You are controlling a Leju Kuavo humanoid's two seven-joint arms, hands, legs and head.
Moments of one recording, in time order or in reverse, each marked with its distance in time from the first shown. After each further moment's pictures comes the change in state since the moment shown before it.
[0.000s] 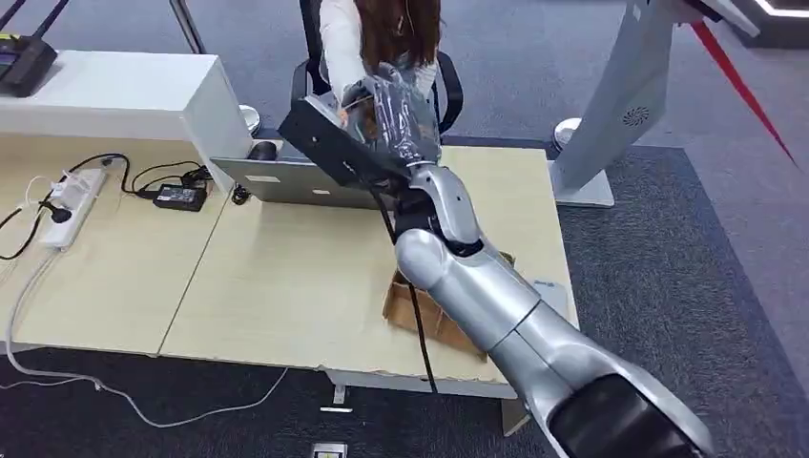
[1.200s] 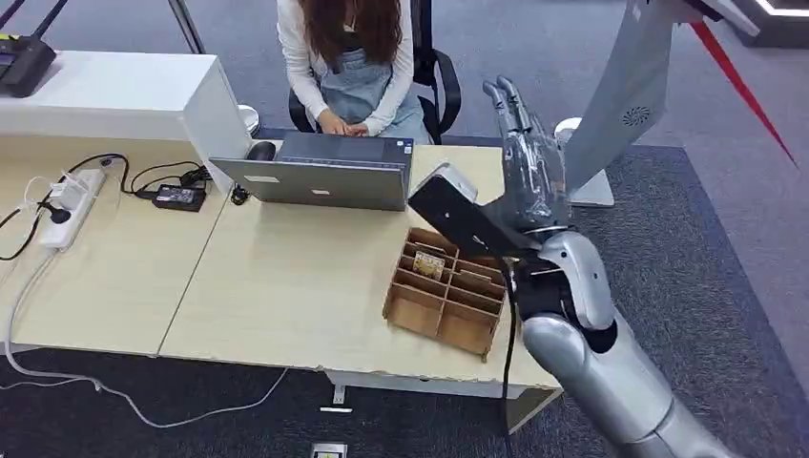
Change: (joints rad) left arm 0.012 0.017 0.012 0.000 0.047 0.044 0.028; right arm 0.362 -0.422 -0.094 -0.801 0.213 0.219 0.211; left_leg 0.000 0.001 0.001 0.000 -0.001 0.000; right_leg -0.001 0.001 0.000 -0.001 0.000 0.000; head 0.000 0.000
